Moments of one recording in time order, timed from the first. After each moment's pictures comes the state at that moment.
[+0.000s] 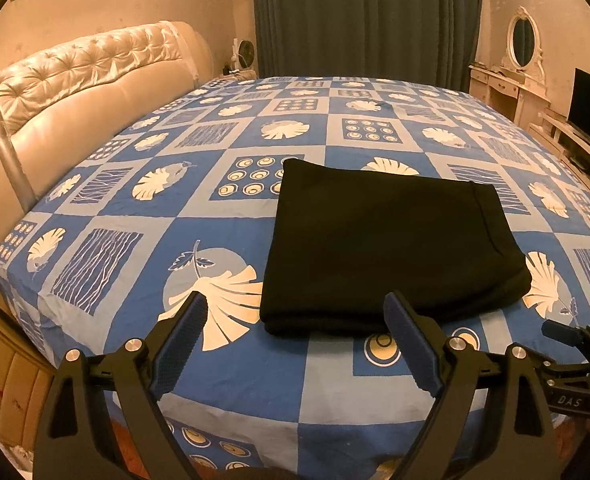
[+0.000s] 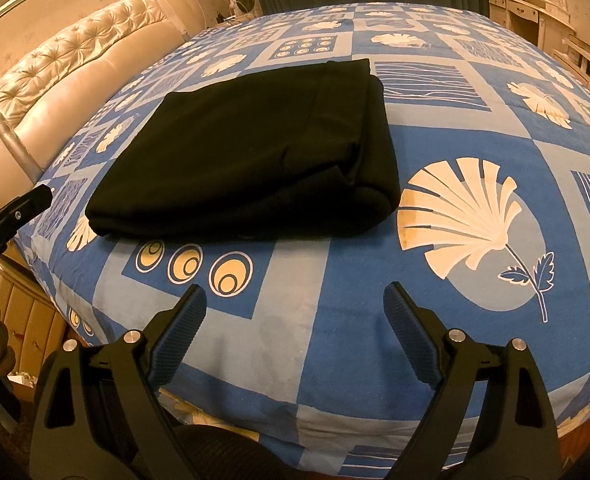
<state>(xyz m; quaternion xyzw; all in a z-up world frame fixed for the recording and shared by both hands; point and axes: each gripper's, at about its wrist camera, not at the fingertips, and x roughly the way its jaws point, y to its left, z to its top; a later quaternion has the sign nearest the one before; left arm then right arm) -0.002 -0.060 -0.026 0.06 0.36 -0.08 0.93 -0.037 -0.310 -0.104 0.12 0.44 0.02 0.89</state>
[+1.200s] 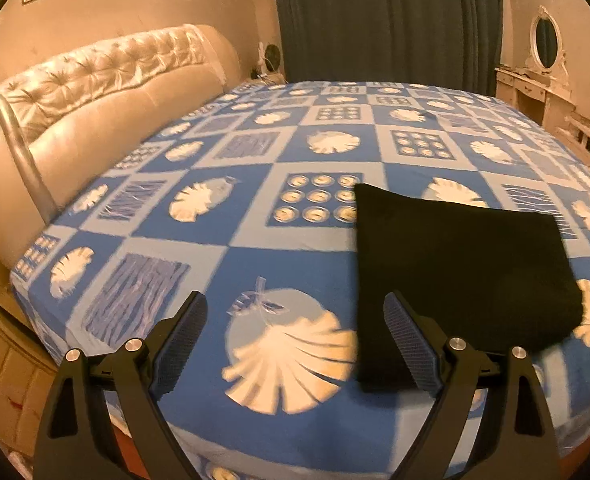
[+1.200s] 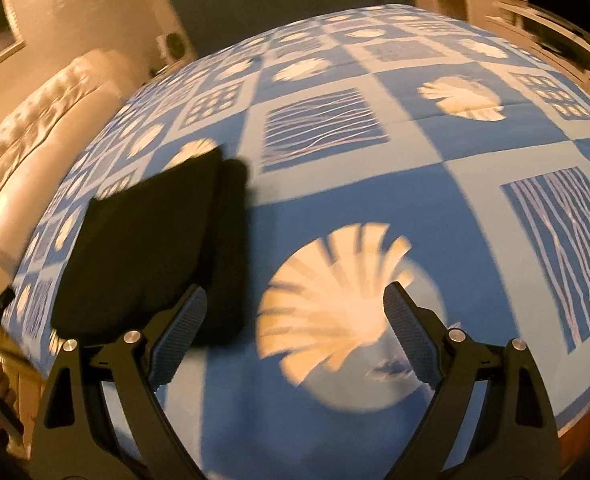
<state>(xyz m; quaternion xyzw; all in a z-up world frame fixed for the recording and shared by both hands) 0.059 -0.003 -0.019 0.08 0.34 -0.03 0.94 0.000 -0.436 -0.085 0.21 0.40 -0.08 0.89</state>
